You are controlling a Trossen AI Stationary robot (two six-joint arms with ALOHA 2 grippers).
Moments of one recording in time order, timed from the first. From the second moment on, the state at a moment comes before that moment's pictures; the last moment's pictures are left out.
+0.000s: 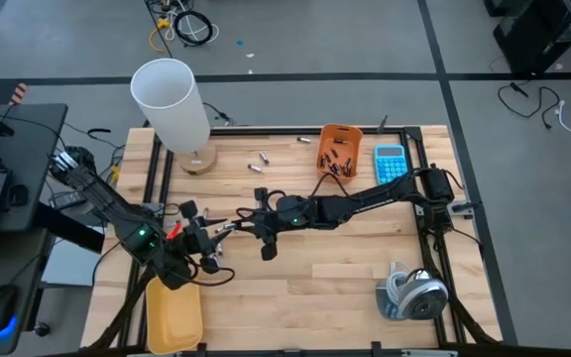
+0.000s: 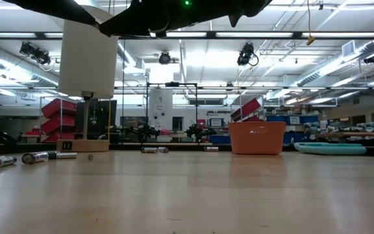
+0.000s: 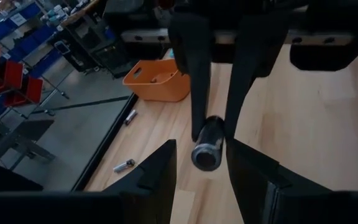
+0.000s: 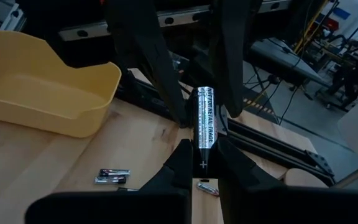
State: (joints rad) left arm -0.74 1.13 0.81 -0.56 -1.13 -0.39; right arm 0.11 1.98 1.41 0.31 0.08 -0.36
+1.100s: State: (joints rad) left arm -0.75 1.13 0.81 -0.55 -1.14 -0.37; right arm 0.11 1.98 1.41 0.28 0.11 -0.35
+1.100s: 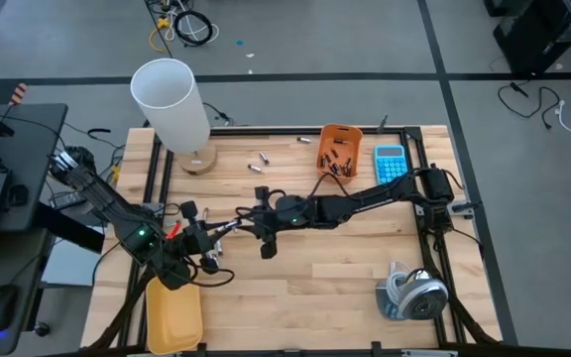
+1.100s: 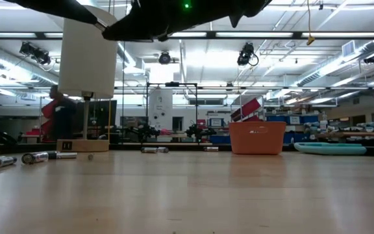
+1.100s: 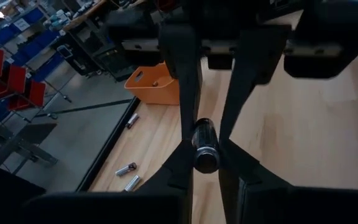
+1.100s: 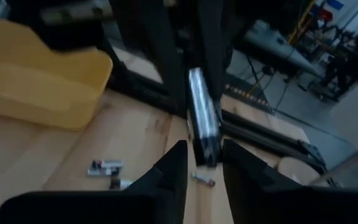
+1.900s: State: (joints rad) left arm -0.79 1.14 1.19 -1.19 -0.31 -0.85; right arm -0.03 1.83 1.41 -0.45 0.14 -0.13
